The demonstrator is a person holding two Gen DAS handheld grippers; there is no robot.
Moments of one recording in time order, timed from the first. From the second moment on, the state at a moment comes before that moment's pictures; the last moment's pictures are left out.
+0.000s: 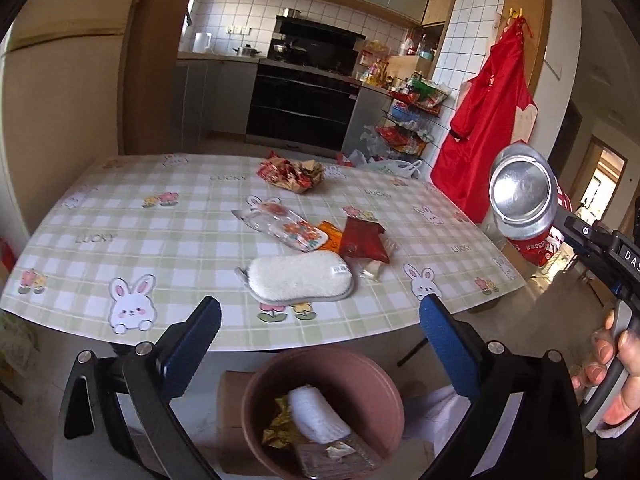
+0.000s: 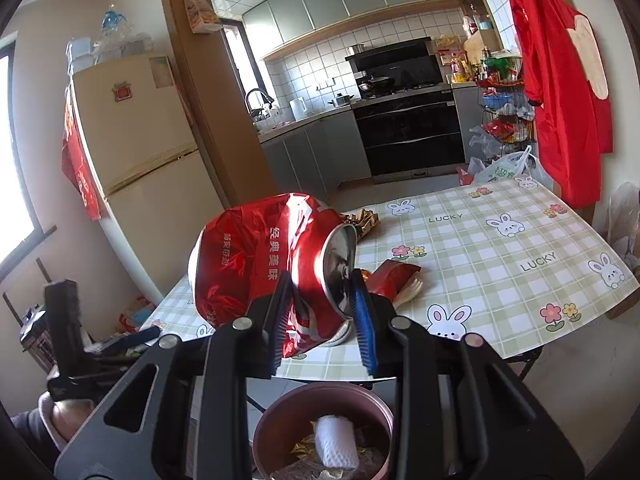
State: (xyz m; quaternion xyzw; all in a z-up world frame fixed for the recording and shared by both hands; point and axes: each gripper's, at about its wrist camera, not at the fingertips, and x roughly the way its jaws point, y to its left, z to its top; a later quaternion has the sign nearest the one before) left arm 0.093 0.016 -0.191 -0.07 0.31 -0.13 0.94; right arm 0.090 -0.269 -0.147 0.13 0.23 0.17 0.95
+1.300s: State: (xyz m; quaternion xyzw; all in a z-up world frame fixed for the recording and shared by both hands) left arm 0.025 0.079 -0.164 -0.11 0.25 -0.06 0.96; right arm 0.097 -0.192 -0.156 0.06 0.28 0.17 0.94
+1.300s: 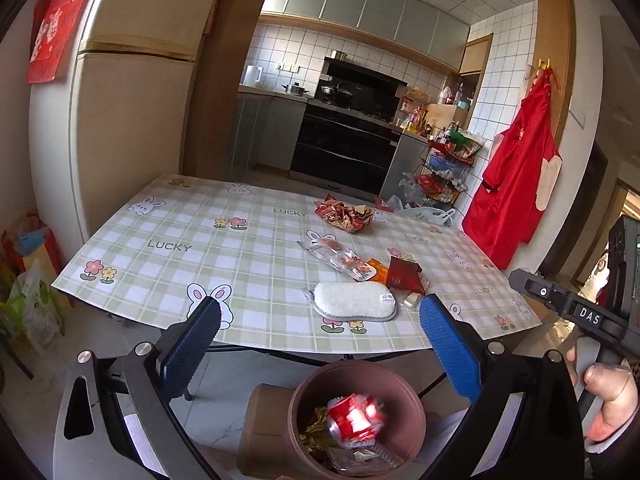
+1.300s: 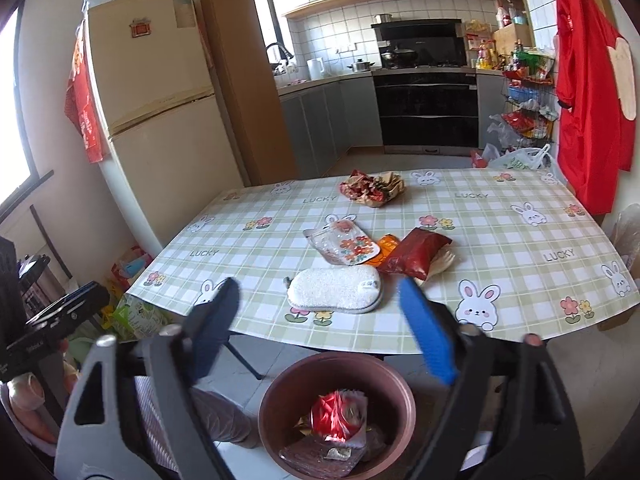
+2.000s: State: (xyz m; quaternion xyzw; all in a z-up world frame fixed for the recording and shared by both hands) left arm 0.026 0.056 -0.174 -0.07 0.27 -0.08 0.96; right arm 0.092 -0.223 -0.171 0.06 0.30 0.08 0.95
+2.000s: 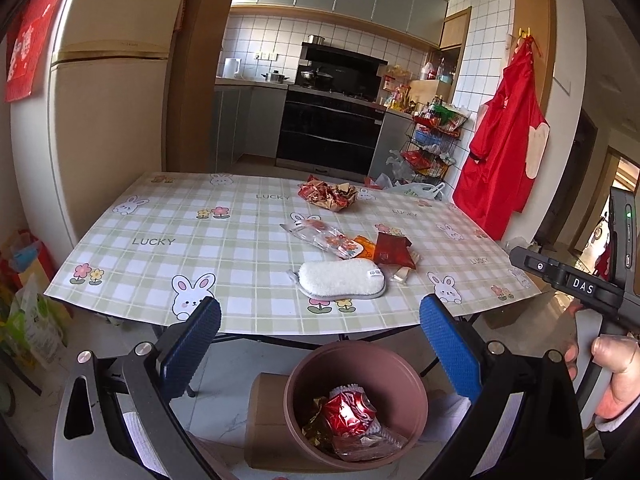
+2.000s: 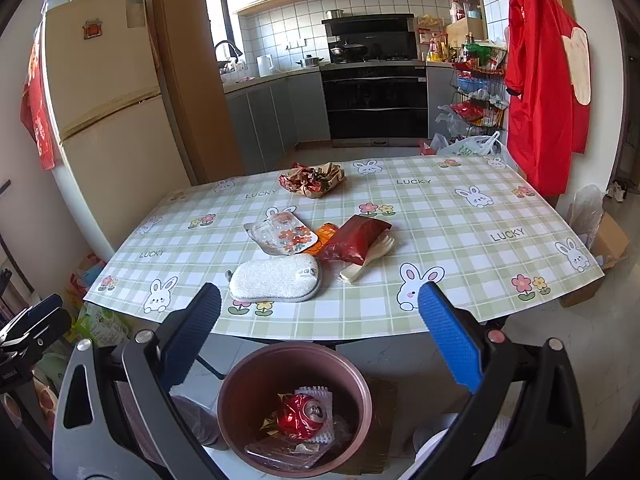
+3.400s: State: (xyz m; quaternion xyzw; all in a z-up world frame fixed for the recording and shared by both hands) left arm 0.307 0.015 -0.262 -0.24 0.45 -0.11 0.86; right arm 0.231 -0.306 -0.249 0.09 0.36 0.07 0.93
